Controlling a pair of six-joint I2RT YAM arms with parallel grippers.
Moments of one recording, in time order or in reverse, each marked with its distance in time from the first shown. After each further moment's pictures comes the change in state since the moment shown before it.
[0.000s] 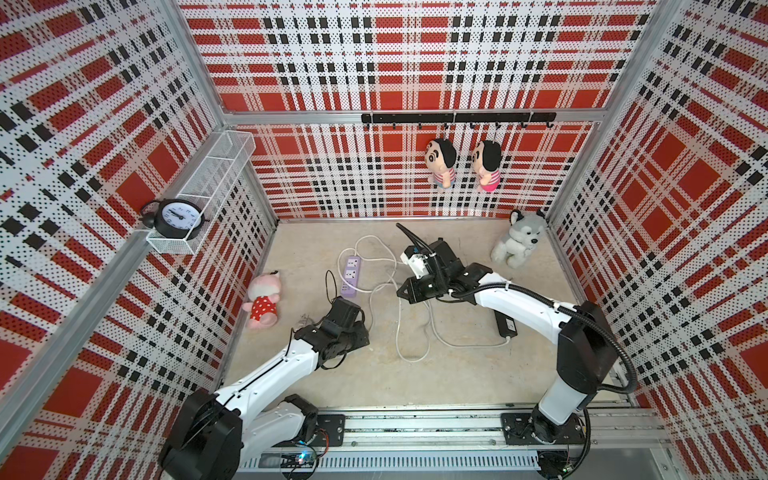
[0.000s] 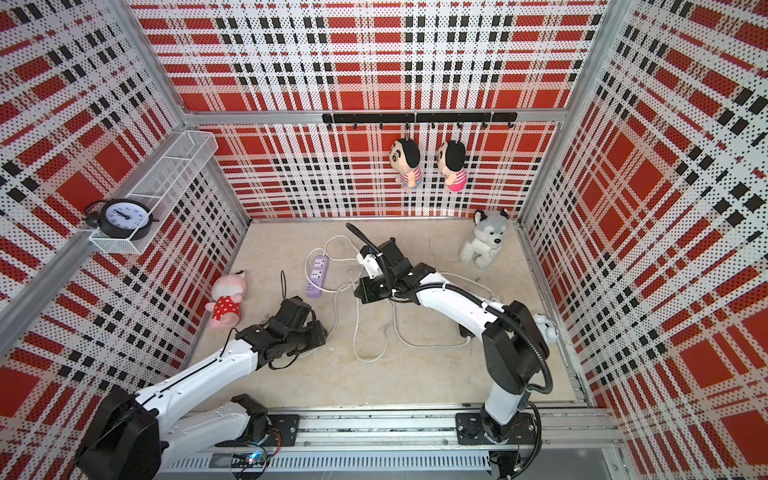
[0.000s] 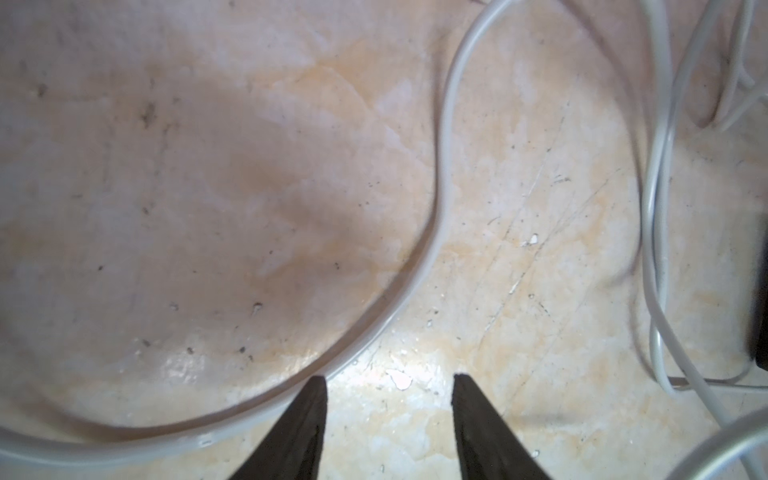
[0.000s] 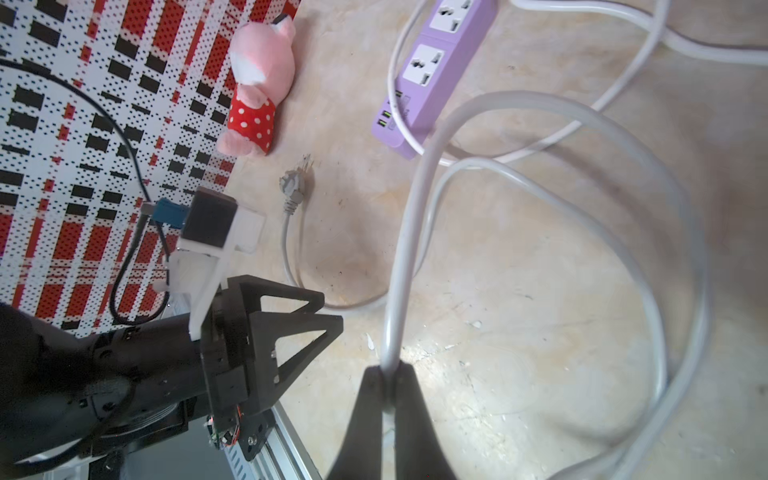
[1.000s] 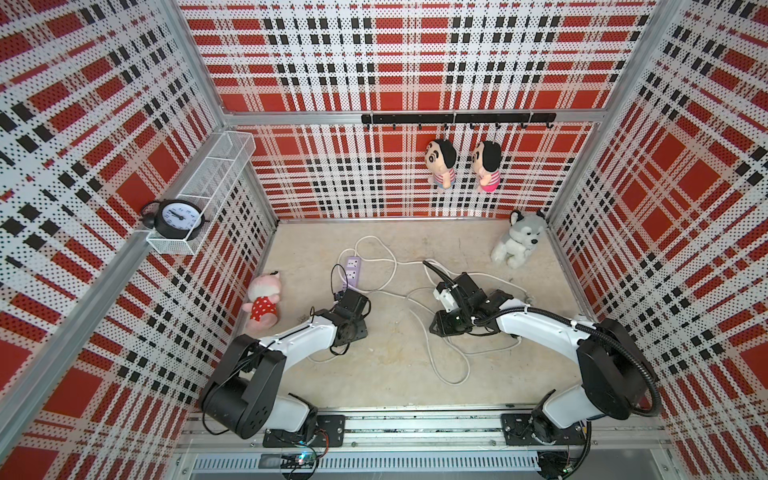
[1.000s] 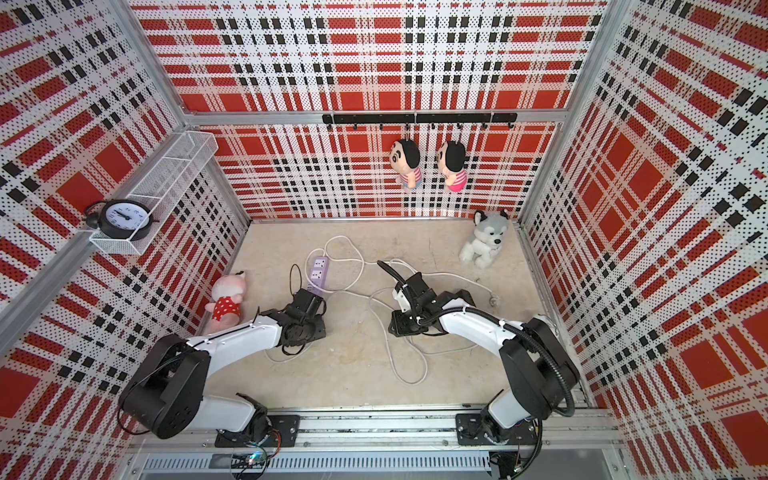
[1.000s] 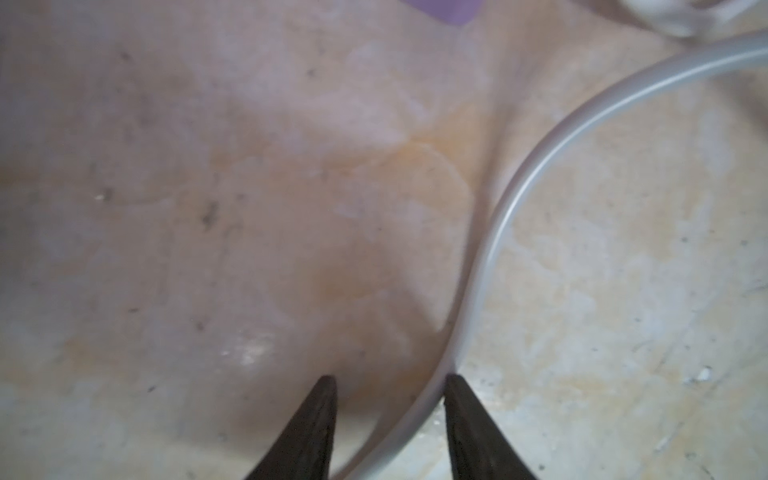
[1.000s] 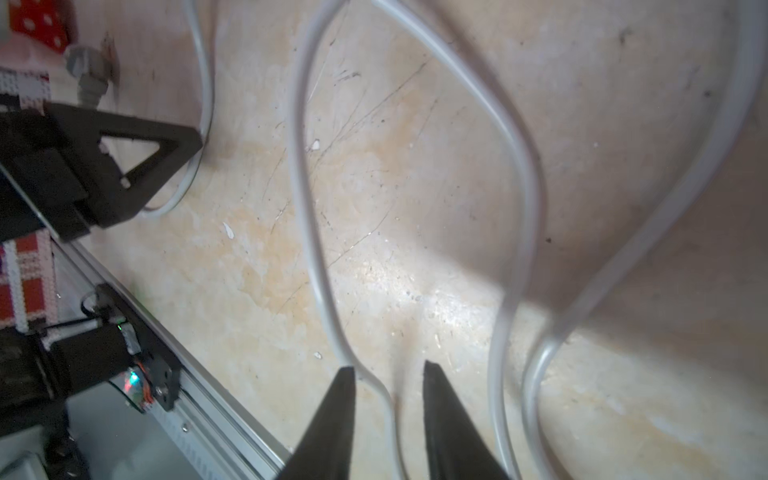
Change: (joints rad) left arm 0.102 0.298 0.072 0.046 -0.153 0.033; right arm -0.047 -0.149 -0.372 -0.054 0.087 0.047
